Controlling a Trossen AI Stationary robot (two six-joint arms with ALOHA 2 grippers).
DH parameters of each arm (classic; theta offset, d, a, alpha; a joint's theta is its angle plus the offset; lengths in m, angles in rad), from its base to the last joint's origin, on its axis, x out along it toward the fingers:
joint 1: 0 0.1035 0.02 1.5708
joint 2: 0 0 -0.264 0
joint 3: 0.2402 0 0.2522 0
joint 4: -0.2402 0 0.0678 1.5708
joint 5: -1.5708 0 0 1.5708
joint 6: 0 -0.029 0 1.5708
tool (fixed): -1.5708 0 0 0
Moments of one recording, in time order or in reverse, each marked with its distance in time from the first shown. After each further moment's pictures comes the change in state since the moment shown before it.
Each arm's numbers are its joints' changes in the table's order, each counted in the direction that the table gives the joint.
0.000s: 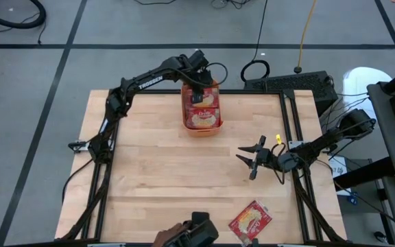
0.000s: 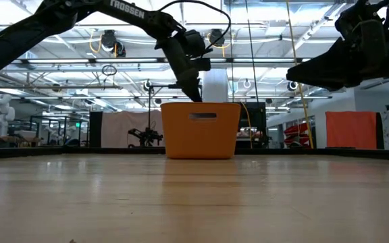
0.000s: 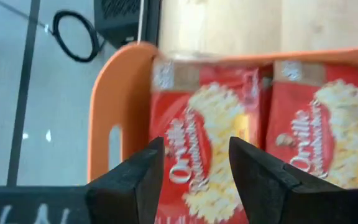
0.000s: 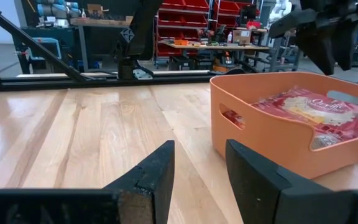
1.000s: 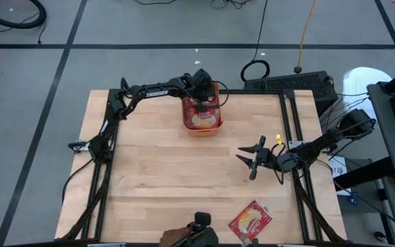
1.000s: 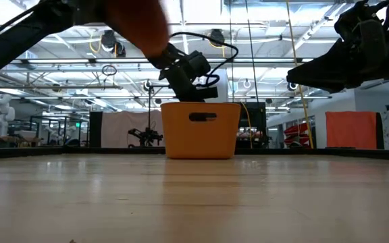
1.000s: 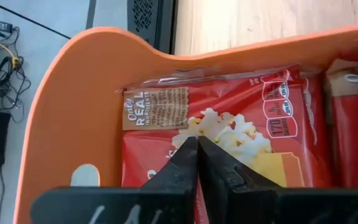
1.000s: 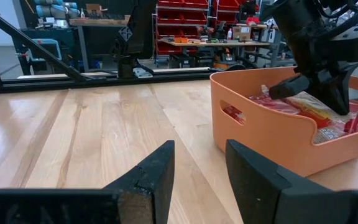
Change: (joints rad) left arm -0.044 -0.002 -0.395 0.552 -0.166 -0.058; right arm 0.000 0.000 0.000 -0.016 0.000 -0.037
